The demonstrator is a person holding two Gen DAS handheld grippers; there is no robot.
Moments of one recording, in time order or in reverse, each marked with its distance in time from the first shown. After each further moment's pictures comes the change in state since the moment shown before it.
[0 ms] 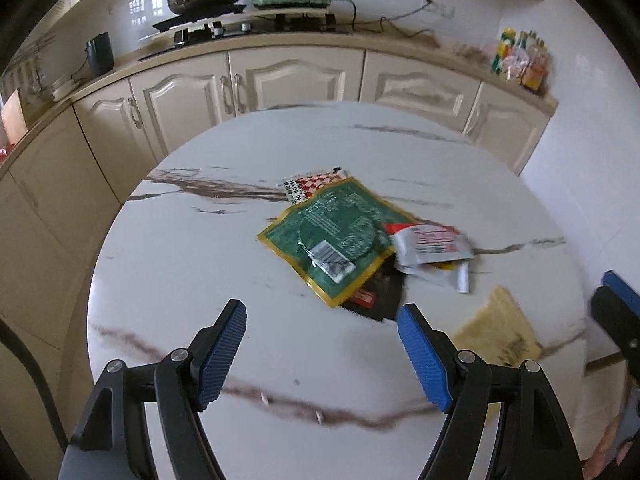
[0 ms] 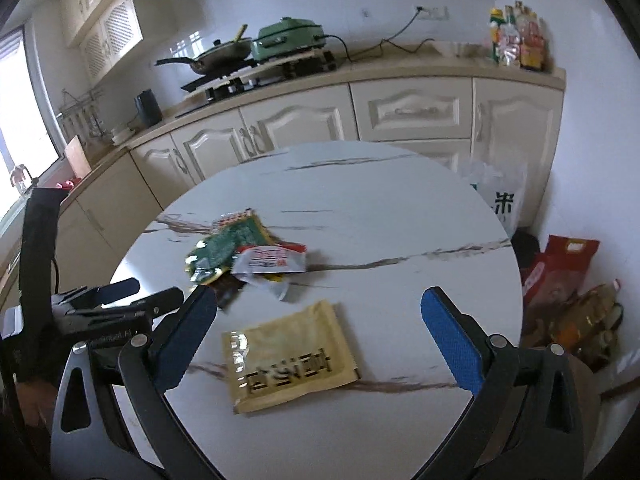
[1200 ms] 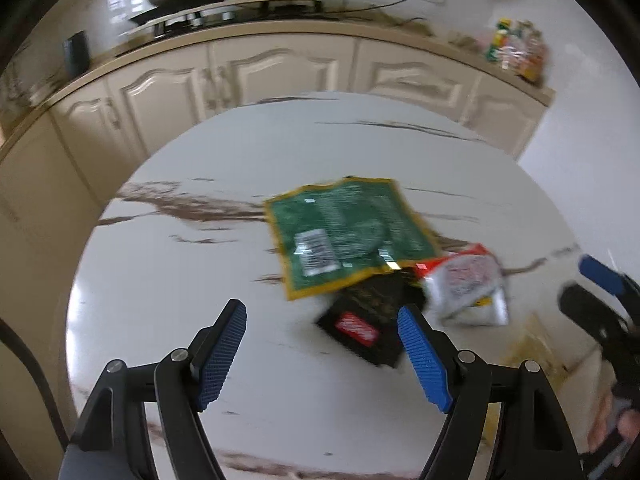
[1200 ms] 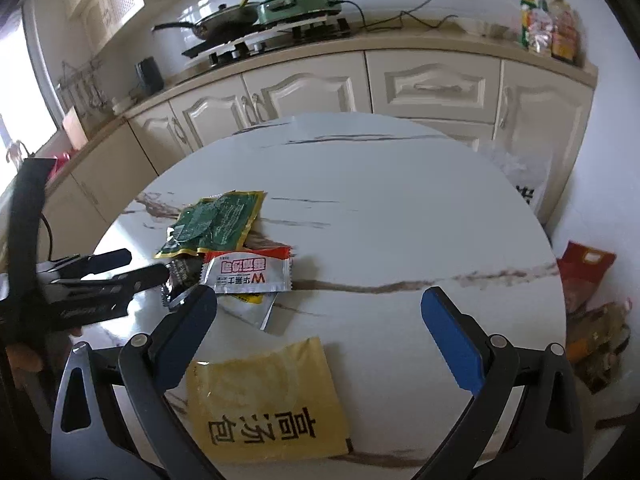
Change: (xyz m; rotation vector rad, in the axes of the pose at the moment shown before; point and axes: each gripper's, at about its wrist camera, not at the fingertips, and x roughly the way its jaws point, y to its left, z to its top) left arm 0.079 0.015 0.017 0.040 0.030 -0.084; right arm 0.078 0.000 0.020 -0.060 0.104 0.016
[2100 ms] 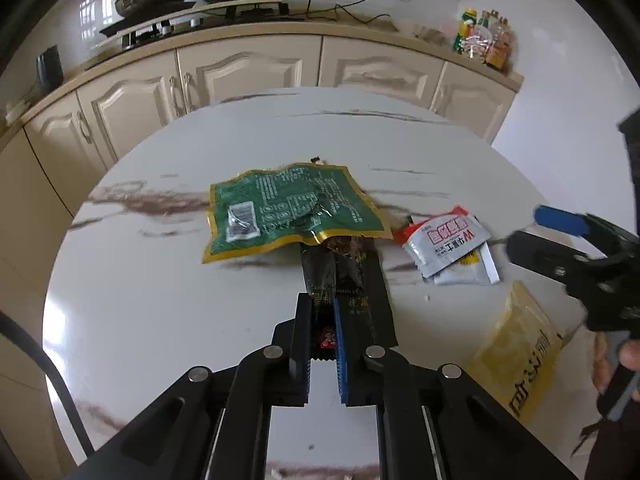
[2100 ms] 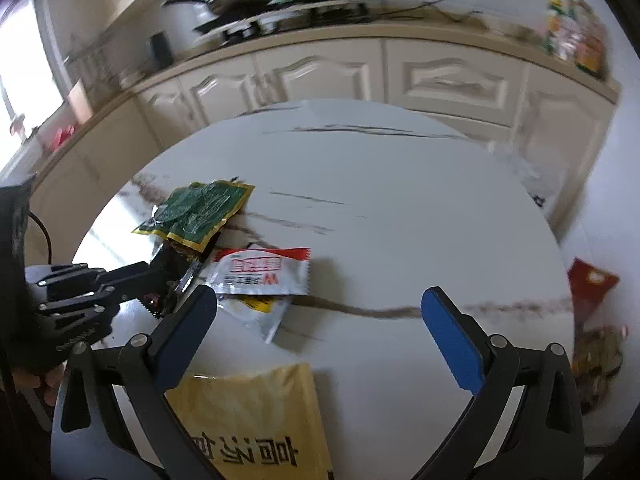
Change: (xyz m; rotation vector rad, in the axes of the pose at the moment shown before) left arm 0.004 0.010 -0.025 0.056 -0.014 -0.075; right arm 0.032 0.002 0.017 -0.092 0.083 0.031
